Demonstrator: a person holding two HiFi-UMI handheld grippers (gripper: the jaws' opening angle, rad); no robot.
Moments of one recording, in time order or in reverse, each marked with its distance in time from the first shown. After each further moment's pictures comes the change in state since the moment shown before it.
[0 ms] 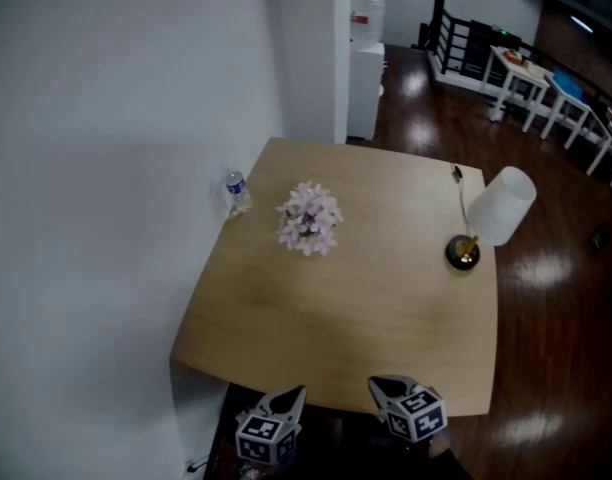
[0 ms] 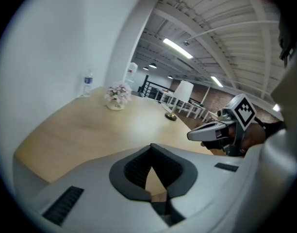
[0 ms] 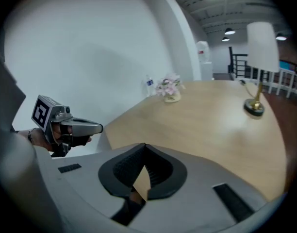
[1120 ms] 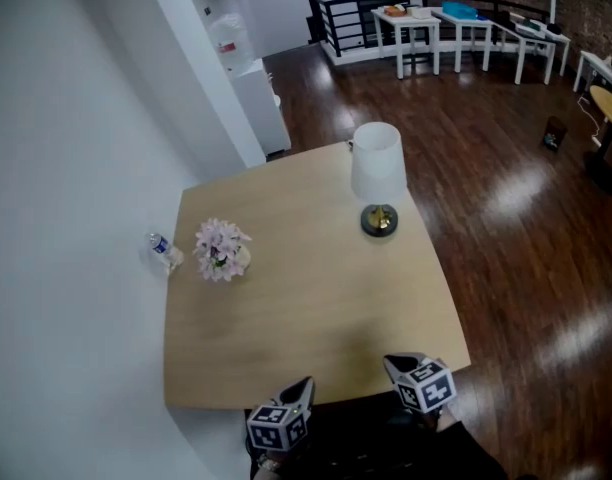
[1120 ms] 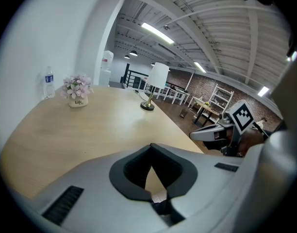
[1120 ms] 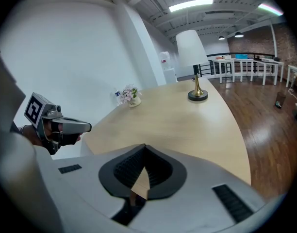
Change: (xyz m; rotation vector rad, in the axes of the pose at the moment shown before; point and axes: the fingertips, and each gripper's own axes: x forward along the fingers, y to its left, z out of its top) left arm 0.072 -0.125 -0.008 0.167 0.141 -0.157; right arm -0.103 -0.119 -0.088 0.260 -0.135 -0.217
